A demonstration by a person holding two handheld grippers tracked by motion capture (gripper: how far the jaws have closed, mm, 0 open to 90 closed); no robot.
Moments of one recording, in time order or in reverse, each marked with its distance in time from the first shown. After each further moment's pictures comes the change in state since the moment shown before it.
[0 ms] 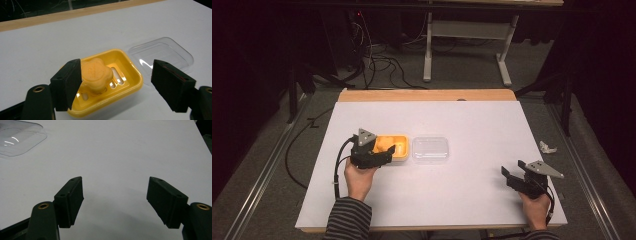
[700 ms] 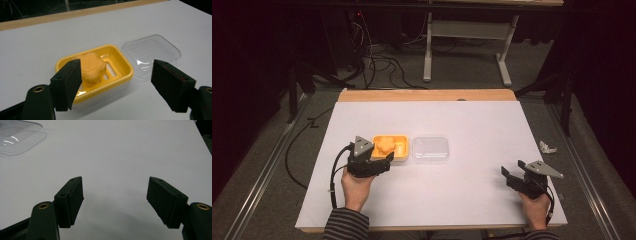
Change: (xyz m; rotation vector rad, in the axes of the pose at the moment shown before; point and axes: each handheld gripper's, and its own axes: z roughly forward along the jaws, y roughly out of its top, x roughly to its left) left arm -0.007 -0.013 -0.019 -0.026 -0.022 0.002; right arm 0.001 0.000 0.000 0.000 -0.004 -0.003
